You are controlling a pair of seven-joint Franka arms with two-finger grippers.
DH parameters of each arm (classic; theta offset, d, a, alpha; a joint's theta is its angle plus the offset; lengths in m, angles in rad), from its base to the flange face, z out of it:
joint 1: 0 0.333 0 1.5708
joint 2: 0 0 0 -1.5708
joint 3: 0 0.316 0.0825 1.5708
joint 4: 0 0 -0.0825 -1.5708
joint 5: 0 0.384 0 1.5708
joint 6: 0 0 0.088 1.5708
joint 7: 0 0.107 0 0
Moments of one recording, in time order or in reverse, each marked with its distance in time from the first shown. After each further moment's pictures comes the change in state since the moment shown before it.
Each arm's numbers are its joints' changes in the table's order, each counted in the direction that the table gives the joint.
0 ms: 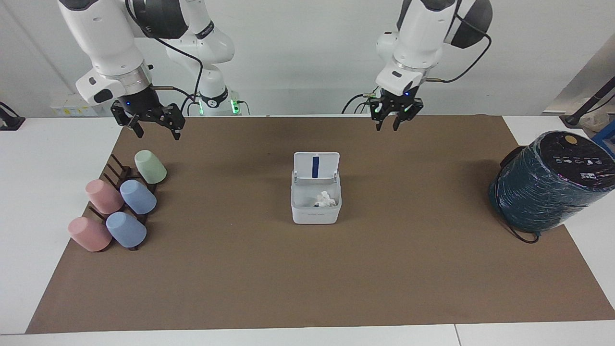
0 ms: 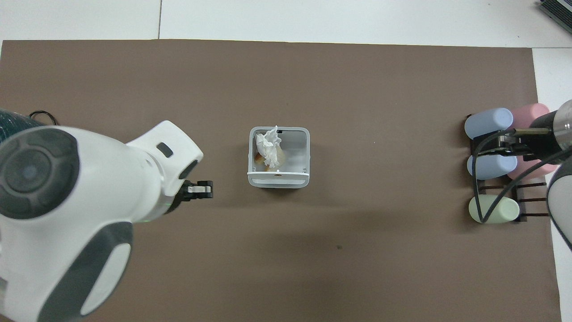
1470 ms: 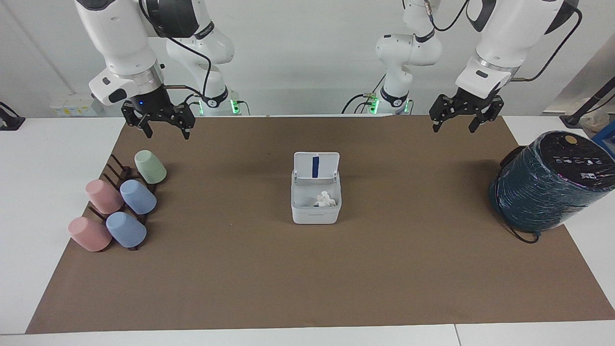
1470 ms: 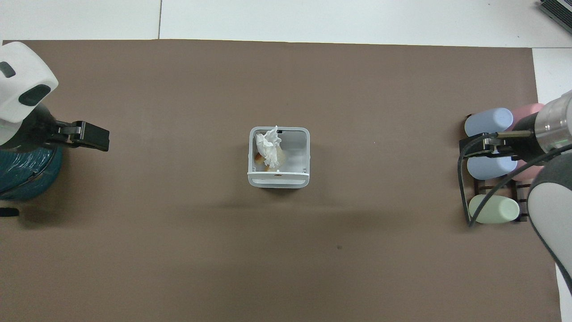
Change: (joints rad) left arm 0.345 -0.163 0.031 0.343 0.023 -0.236 0.435; right arm -0.093 0.000 0.134 0.000 0.000 0.001 0.000
